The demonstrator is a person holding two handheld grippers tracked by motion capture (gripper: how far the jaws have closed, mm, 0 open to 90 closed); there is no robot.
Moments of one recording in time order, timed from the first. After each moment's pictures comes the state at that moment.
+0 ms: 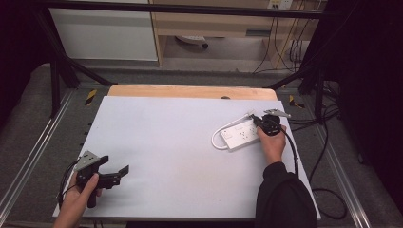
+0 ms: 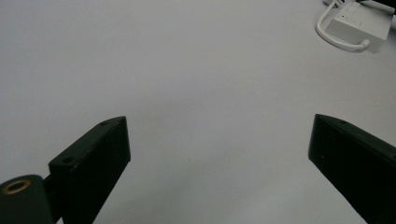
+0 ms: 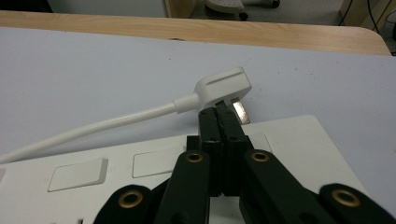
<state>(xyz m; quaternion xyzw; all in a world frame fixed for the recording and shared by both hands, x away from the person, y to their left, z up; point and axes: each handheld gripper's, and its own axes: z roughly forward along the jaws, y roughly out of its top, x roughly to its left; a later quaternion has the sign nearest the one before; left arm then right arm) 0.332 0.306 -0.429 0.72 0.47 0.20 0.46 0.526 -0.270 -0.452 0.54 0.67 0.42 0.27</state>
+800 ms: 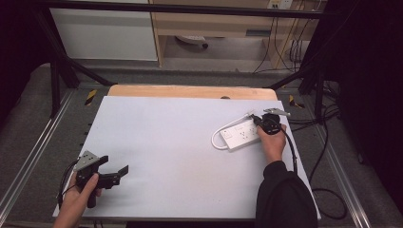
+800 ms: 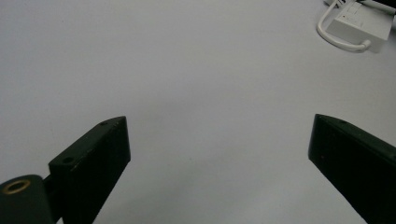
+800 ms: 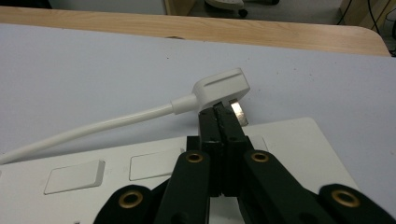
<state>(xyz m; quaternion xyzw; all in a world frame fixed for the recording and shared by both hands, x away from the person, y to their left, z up) 0.332 0.307 -0.429 0.72 0.47 0.20 0.46 0.528 -0.271 -0.450 0.54 0.68 0.42 0.27</state>
